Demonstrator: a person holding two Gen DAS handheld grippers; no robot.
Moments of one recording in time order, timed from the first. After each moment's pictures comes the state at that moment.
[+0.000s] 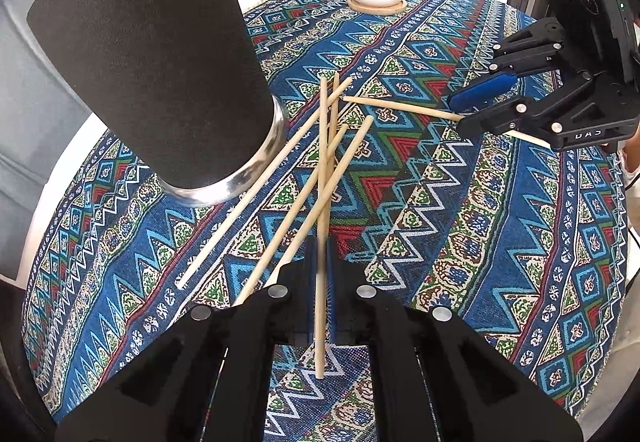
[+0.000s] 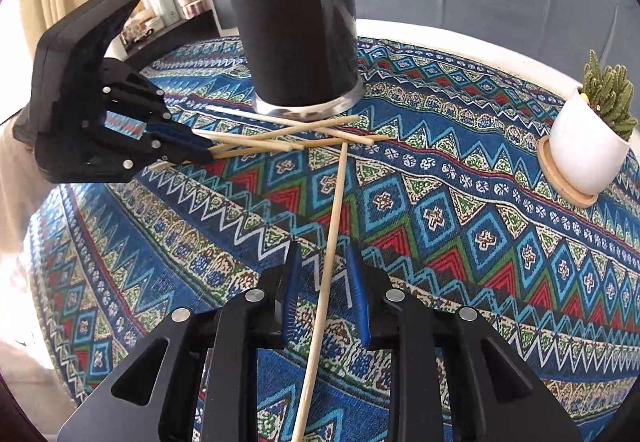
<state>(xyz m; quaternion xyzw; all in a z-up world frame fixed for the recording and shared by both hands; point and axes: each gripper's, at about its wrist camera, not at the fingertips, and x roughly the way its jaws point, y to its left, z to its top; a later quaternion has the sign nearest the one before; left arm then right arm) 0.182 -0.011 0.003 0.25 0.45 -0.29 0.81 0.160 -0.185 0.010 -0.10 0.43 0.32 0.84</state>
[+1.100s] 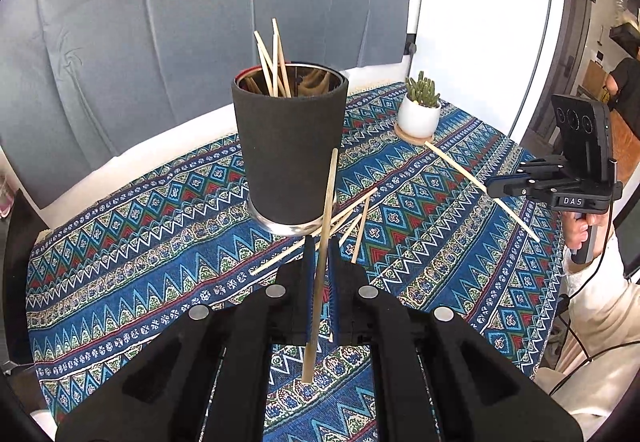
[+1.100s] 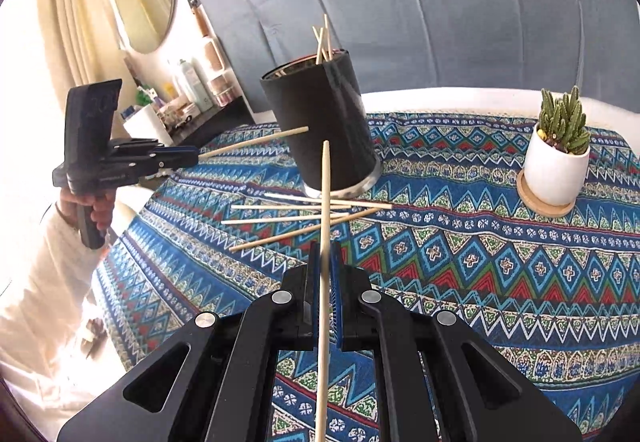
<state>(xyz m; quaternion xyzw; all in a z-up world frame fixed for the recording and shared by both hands) 0.128 0.063 0.115 0.08 0.37 -0.23 0.90 0.118 -0.242 0.082 0.03 0.35 0.37 0.86</state>
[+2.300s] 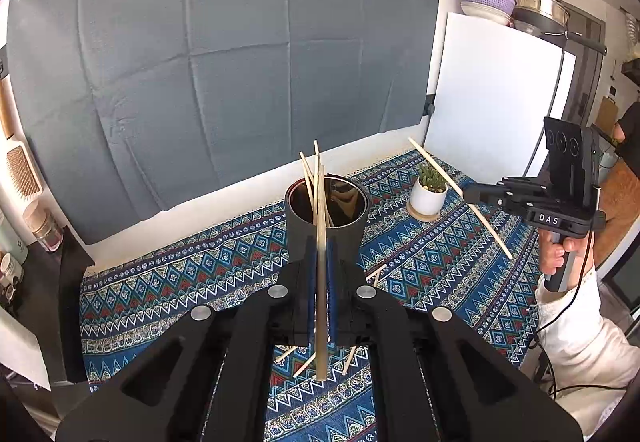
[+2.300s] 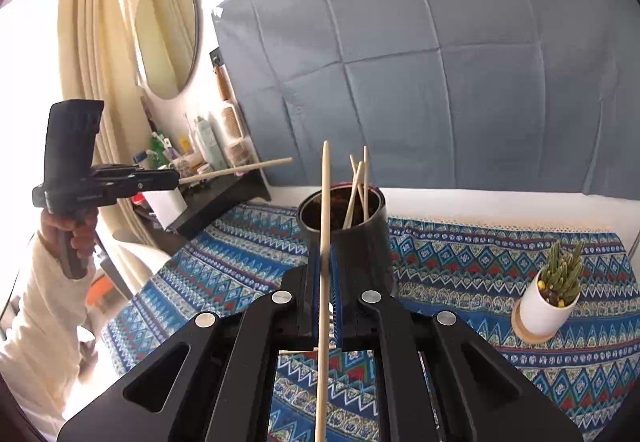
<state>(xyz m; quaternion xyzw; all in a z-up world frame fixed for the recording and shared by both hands) 0.132 0.081 0.230 0.06 0.32 -0.19 0.92 0.158 -0.207 0.191 0.03 0.26 0.38 0.89</state>
